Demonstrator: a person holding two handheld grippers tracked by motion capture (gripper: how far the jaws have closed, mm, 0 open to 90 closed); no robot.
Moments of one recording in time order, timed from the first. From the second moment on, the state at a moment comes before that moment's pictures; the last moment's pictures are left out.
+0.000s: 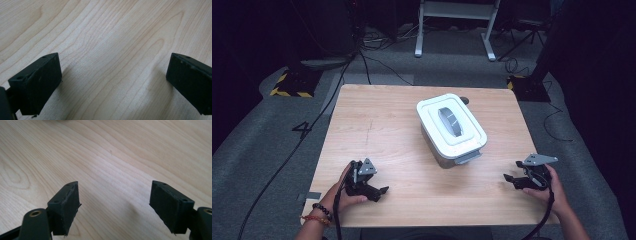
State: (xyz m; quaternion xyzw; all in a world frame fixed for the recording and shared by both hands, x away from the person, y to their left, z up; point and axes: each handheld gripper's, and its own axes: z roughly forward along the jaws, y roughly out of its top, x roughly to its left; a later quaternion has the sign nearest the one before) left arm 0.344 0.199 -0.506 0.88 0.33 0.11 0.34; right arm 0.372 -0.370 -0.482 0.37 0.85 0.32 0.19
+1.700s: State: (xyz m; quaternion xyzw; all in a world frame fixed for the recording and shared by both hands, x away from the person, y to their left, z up) left arm 0.344 0.199 -0.506 0.88 0.33 0.12 0.33; right arm 0.356 -0.400 -0.504 0.43 0.81 0.36 0.19
